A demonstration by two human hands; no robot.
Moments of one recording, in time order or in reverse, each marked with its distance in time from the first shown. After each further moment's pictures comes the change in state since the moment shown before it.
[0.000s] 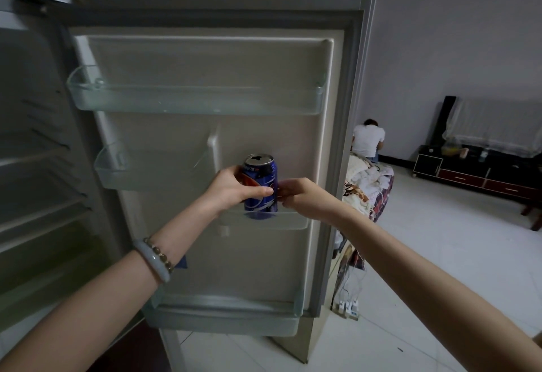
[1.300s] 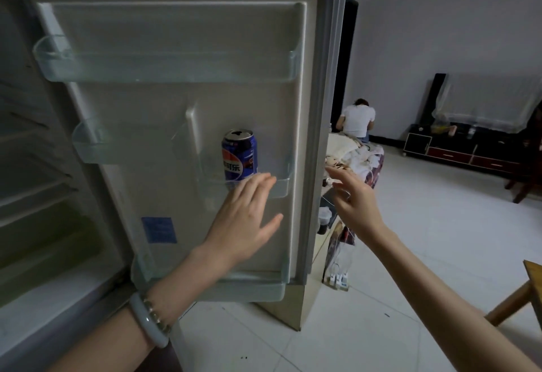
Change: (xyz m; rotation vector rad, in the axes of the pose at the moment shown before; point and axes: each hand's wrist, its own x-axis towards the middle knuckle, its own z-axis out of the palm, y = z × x) left_hand -0.116 -0.004 0.068 0.798 0.069 0.597; right_hand -0.089 0.106 -0.012 -0.082 0.598 -0.227
